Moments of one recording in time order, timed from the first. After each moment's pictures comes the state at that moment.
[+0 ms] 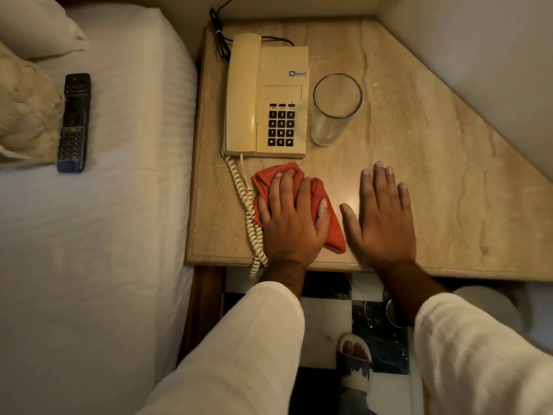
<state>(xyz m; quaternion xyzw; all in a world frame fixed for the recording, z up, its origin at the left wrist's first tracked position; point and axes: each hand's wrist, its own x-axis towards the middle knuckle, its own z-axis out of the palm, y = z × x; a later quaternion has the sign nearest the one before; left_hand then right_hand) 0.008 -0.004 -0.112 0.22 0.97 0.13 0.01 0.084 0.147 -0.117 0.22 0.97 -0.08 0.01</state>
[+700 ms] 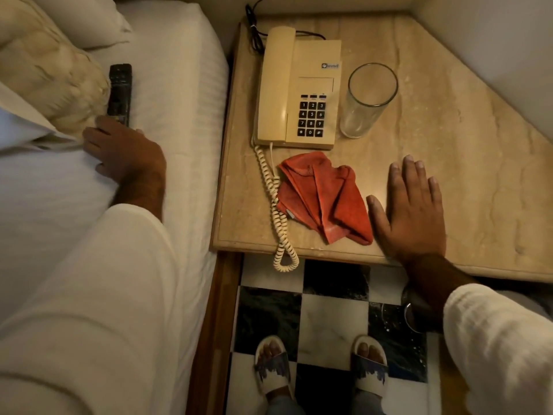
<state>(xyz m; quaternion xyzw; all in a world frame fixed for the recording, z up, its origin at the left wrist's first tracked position) -0.211 -0.194 -0.047 -0.26 0.96 0.05 -0.05 0.086 0.146 -0.119 0.22 0.97 -0.09 -0.03</state>
